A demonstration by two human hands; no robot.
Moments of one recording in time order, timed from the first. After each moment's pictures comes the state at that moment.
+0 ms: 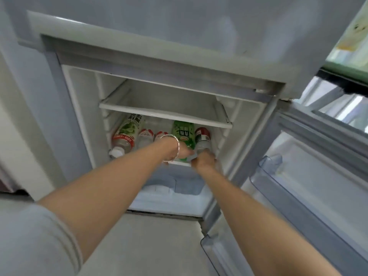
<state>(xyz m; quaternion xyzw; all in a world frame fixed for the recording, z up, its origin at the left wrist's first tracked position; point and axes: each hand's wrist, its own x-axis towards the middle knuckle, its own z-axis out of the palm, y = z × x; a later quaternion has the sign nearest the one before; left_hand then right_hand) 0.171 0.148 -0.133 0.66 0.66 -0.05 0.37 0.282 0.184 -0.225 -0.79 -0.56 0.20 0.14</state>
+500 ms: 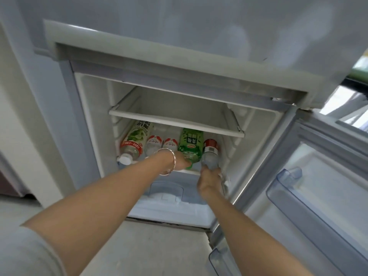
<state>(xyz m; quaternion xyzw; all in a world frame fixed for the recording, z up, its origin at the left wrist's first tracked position) 0.149 0.160 -0.164 0.67 0.66 -0.01 0.35 0.281 0.162 -0.259 -0.77 -0.63 0.10 0.06</state>
